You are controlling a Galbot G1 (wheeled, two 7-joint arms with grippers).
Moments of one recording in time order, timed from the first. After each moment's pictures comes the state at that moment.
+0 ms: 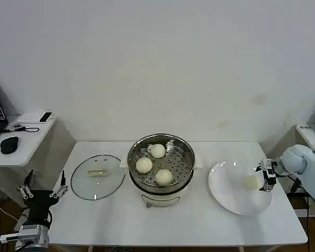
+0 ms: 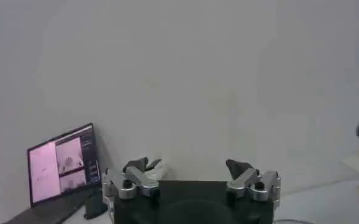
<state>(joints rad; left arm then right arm) 1.66 -1.23 -0.77 -2.19 -0.04 0.08 -0.22 -0.24 0.57 -0.50 1.14 -0.23 -0.13 -1.00</state>
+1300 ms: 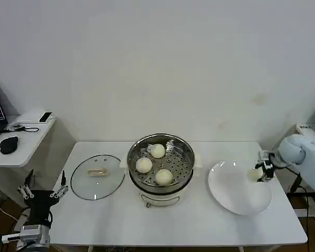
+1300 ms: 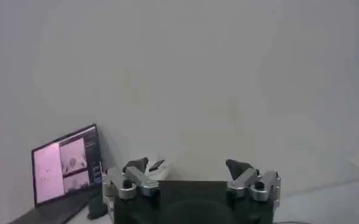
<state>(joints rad) 1.66 -1.24 -0.76 -2.18 -0.02 0.07 -0.22 -0.08 0.54 -0.62 1.23 -0.19 -0.22 -1.07</state>
